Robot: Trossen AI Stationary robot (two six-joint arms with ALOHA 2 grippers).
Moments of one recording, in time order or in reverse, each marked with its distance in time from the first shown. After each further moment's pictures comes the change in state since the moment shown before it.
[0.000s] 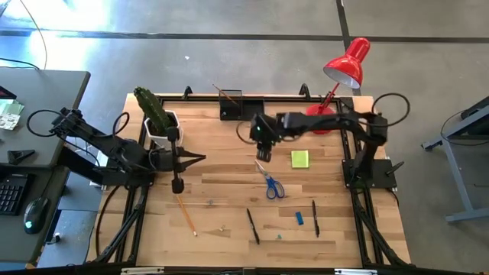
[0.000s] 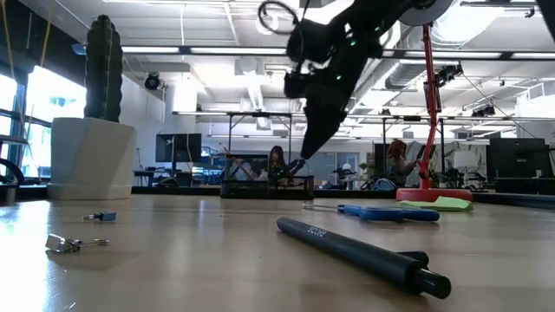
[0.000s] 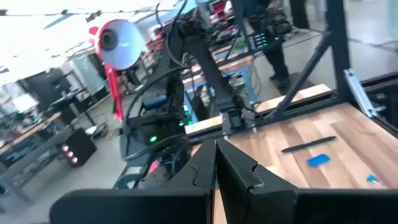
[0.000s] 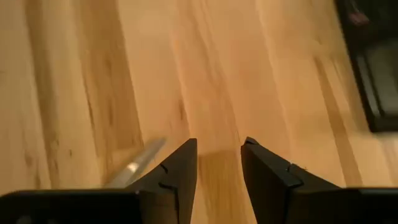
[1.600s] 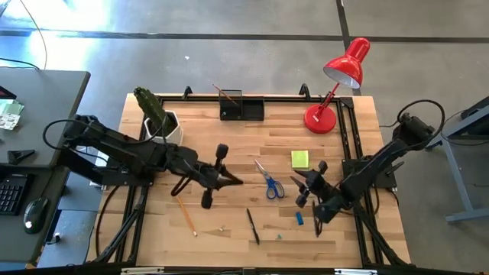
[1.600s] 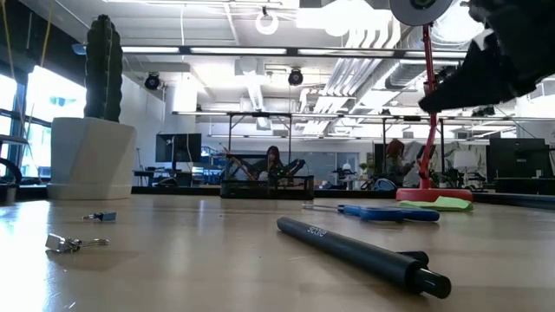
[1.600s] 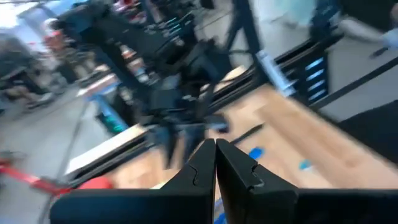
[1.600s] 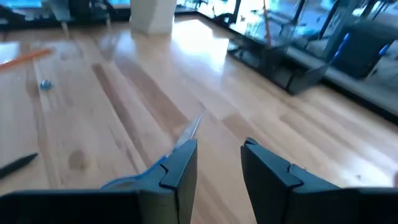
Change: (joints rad) left arm 0.168 0.477 0.292 -0.014 0.514 0.028; right arm 0.939 -0.466 -0.716 0.328 1.131 0.923
